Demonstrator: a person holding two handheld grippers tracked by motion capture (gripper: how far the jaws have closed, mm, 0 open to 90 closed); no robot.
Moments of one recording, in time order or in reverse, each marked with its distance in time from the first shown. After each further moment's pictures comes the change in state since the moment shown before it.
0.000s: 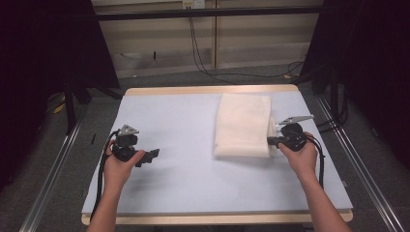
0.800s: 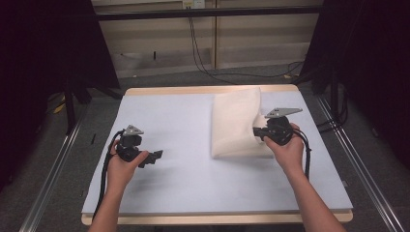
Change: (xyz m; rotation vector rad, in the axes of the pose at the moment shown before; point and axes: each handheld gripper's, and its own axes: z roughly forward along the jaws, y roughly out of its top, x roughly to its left) left arm -0.007 0.002 0.006 0.021 -0.018 0.023; right arm 0.045 0.041 -0.003 -0.138 0.067 -0.108
